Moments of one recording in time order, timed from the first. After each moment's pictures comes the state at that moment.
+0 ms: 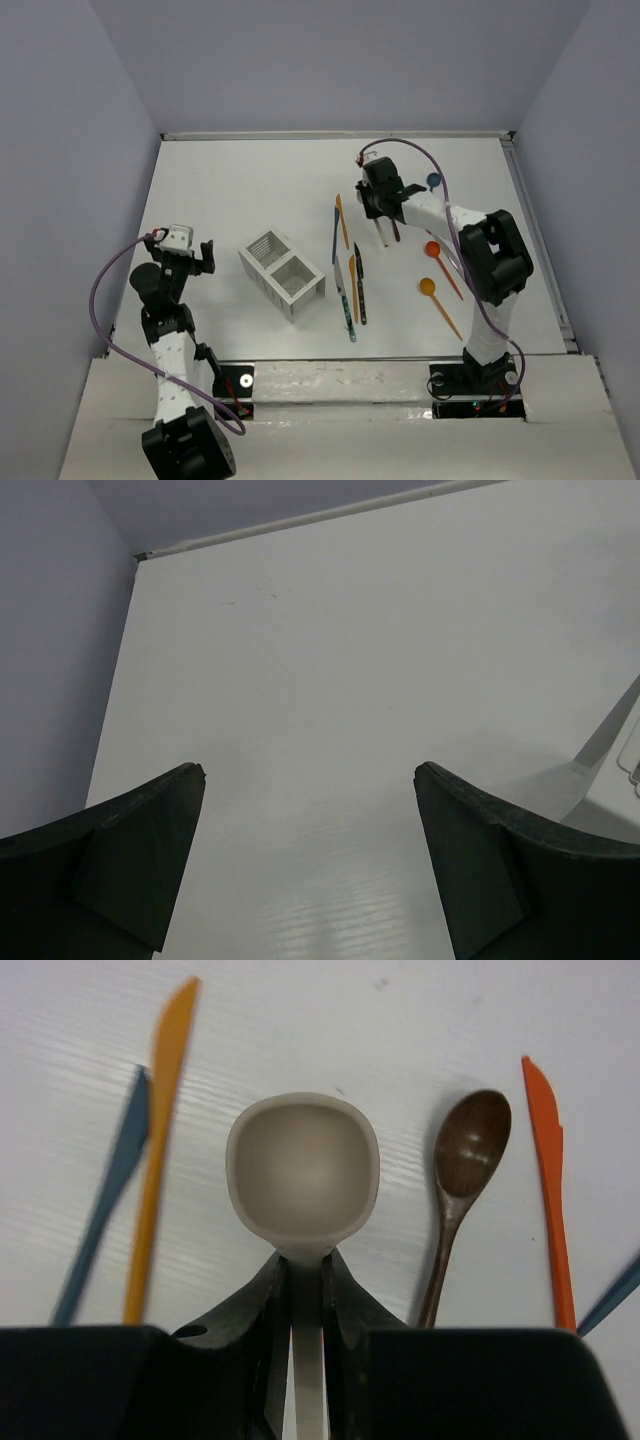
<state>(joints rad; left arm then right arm) 0.41 0.66 0.23 0.33 0.53 0.21 0.47 1.96 1.37 -0.26 0.13 0.09</state>
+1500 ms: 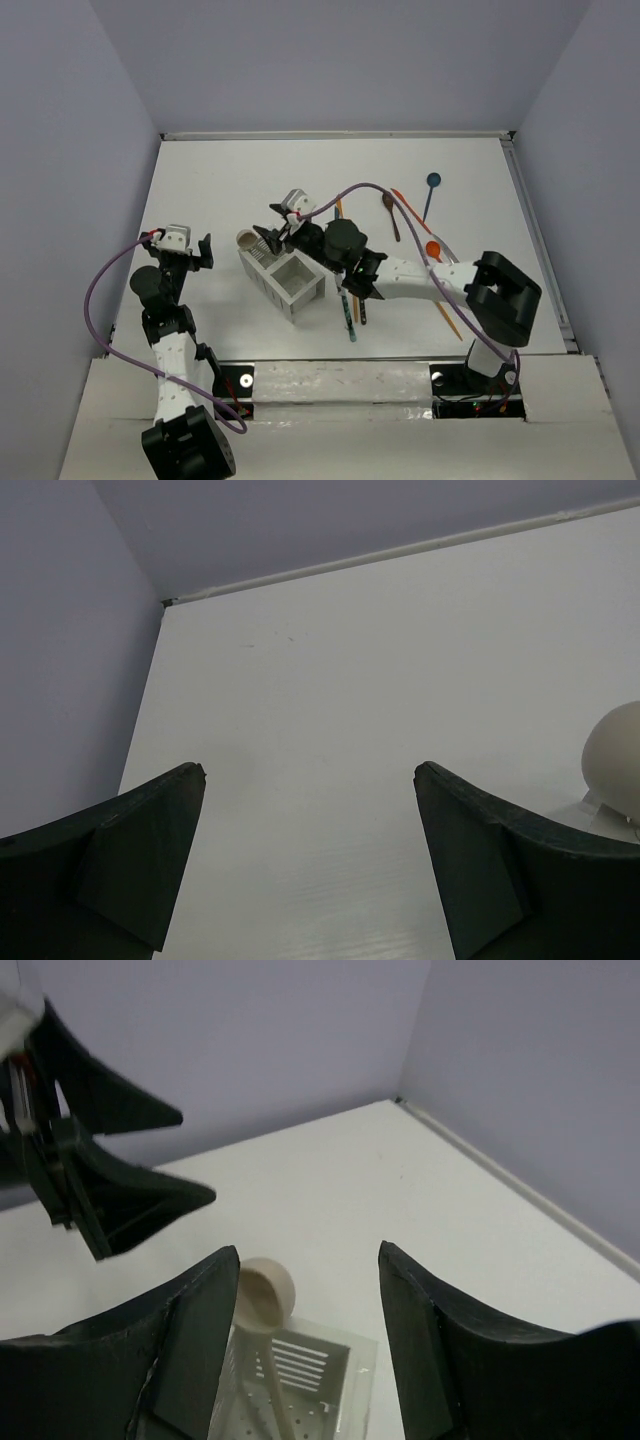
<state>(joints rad) 0.41 0.64 0.18 0.49 0.51 0.16 1.07 1.78 1.10 0.81 0.08 -0.14</state>
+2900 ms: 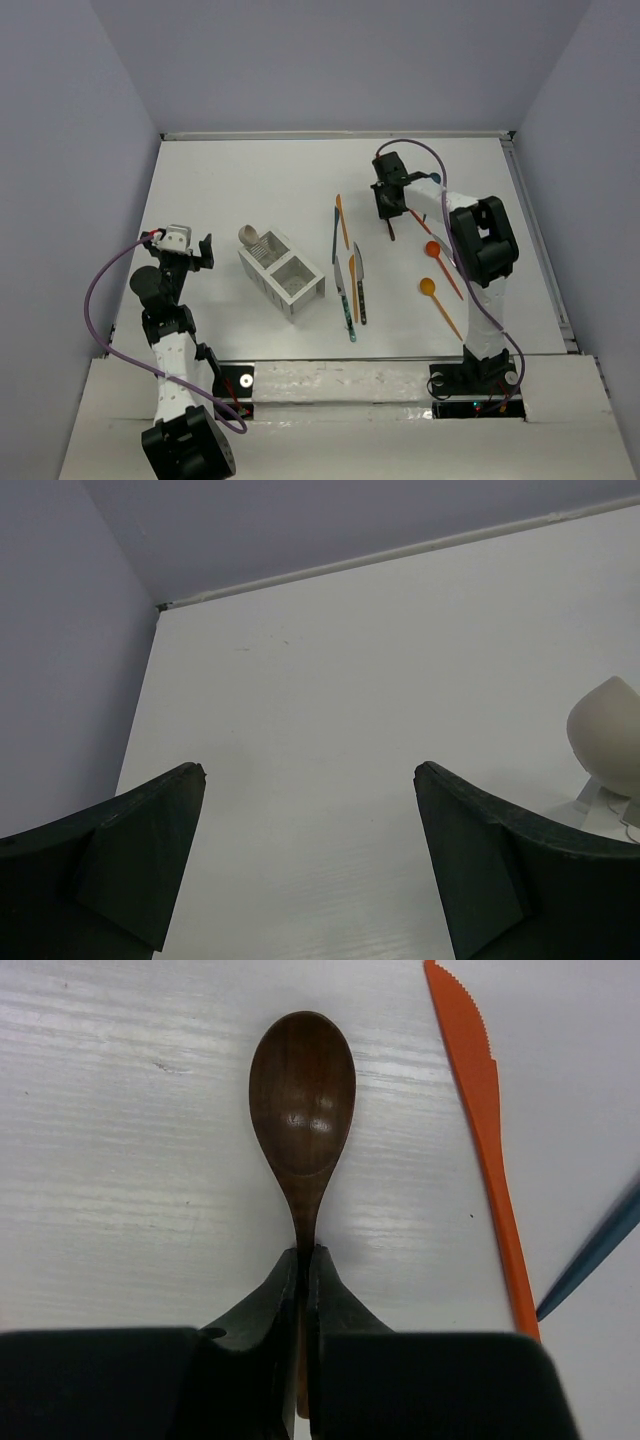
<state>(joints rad) 0.41 0.64 0.18 0.50 0.52 0.16 0.40 2.10 1.54 -0.48 0.21 0.16</state>
